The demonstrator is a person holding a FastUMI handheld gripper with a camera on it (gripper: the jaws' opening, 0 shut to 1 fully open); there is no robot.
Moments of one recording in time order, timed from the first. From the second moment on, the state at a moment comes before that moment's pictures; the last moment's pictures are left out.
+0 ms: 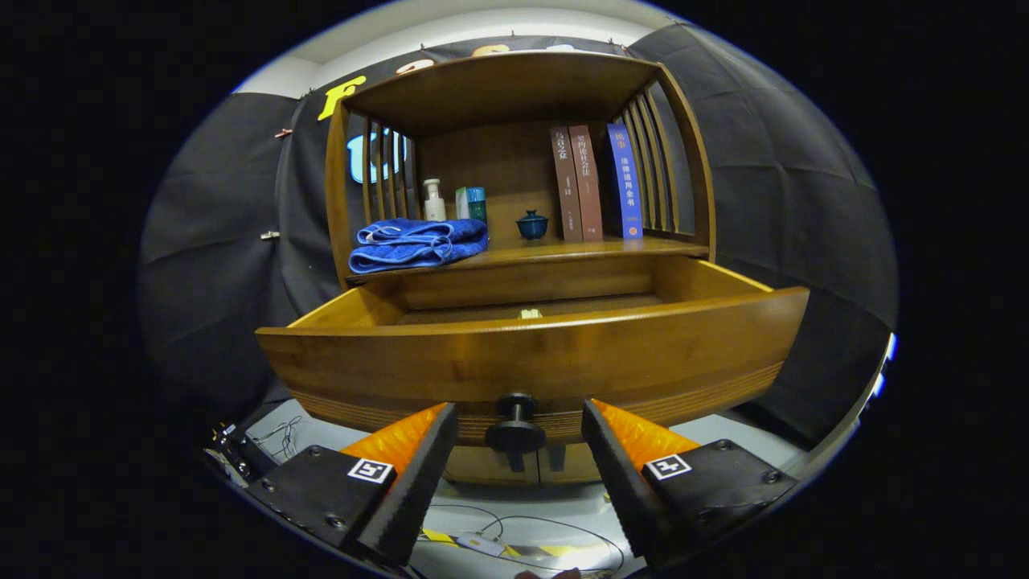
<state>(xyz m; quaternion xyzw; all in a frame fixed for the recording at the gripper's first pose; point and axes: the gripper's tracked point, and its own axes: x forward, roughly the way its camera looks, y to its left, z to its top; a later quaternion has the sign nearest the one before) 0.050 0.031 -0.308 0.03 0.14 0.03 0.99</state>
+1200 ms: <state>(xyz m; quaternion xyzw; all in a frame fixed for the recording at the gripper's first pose) 0.209 0.029 -0.286 -0.02 0.40 0.01 0.92</state>
